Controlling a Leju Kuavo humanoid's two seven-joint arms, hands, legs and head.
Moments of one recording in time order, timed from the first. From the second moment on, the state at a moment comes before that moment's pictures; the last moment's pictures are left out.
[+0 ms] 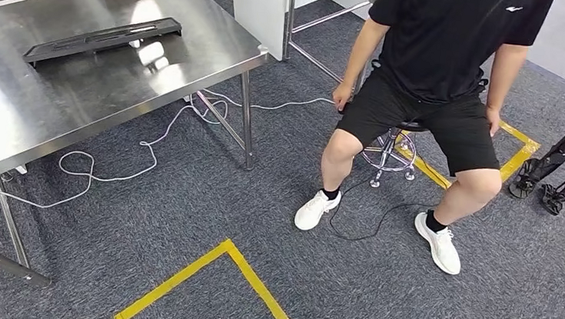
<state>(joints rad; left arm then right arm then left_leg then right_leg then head) -0.10 -0.06 0.88 -0.21 -0.77 0.01 -0.65 -0.04 0.05 -0.32 -0.19 0.54 -0.19 0.00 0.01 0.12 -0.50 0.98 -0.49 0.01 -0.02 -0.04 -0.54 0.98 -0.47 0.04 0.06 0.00</state>
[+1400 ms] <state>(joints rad) -0.07 -0.07 0.95 -0.21 -0.72 0.06 -0.61 -0.05 0.09 -0.27 -0.19 0.66 -0.18 0.07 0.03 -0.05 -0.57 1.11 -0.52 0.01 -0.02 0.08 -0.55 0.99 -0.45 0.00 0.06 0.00</state>
